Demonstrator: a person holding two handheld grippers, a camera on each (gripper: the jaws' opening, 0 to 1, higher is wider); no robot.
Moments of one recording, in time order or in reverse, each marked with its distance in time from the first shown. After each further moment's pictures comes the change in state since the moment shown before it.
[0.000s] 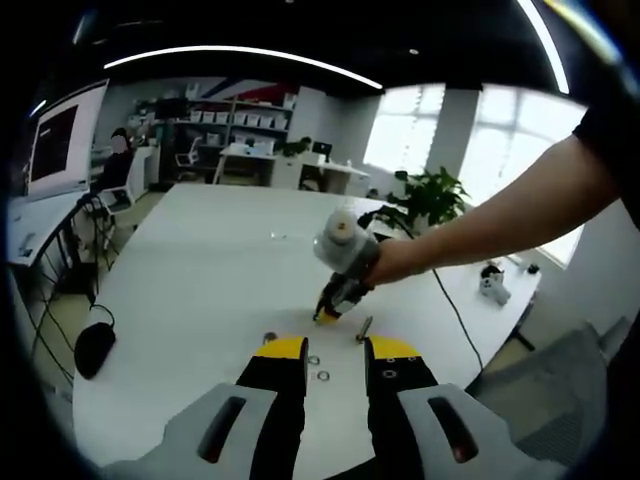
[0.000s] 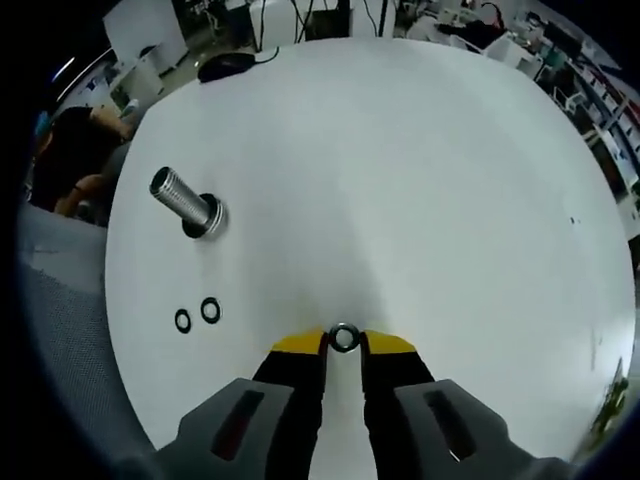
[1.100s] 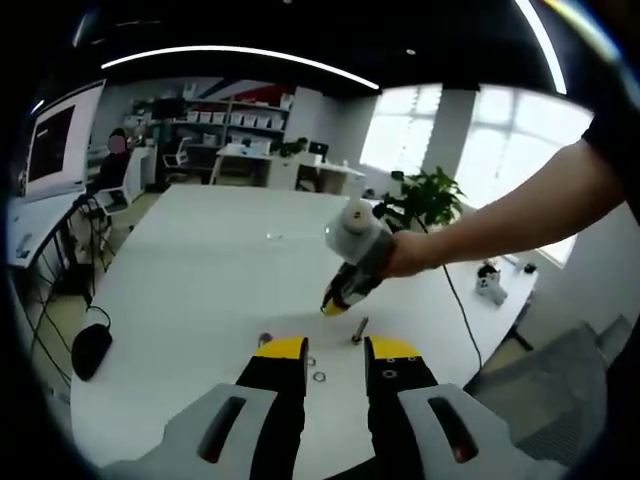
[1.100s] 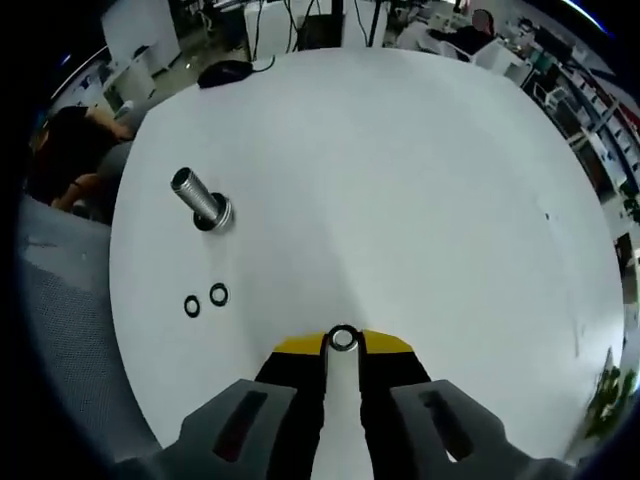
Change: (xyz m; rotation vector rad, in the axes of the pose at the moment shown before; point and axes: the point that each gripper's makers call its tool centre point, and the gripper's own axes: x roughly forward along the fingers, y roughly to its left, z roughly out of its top) left arm 0.002 -0.004 0.000 0.002 0.002 -0.021; right arm -0.040 -0.003 -0.007 0.017 -0.044 -0.075
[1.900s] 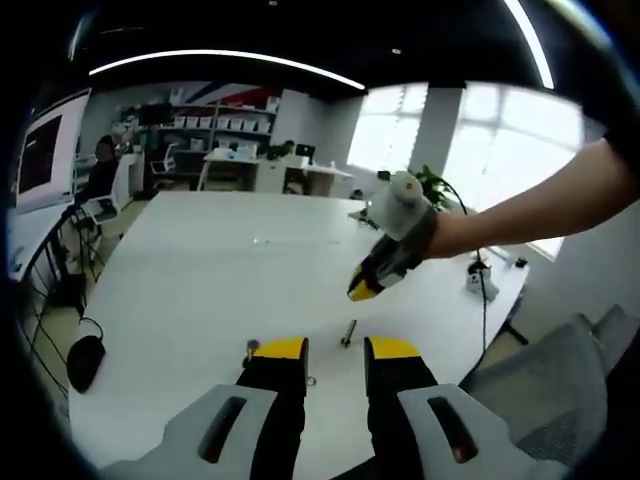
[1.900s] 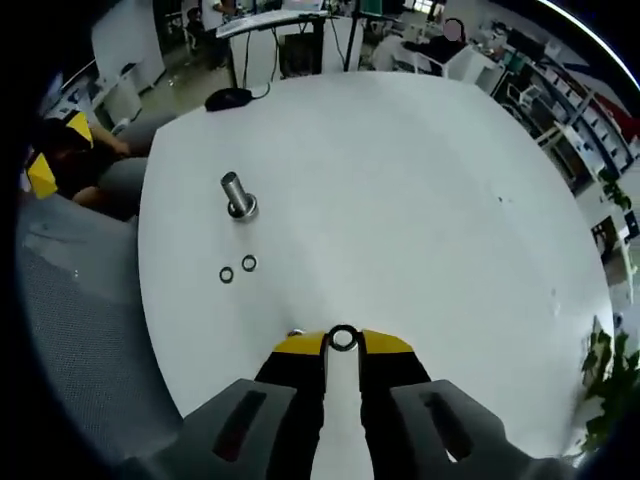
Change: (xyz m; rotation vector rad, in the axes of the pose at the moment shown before) left arm 0.001 -0.013 0.005 0.040 -0.011 -0.045; right arm -0.069 0.010 -0.027 0.063 -0.038 -0.052
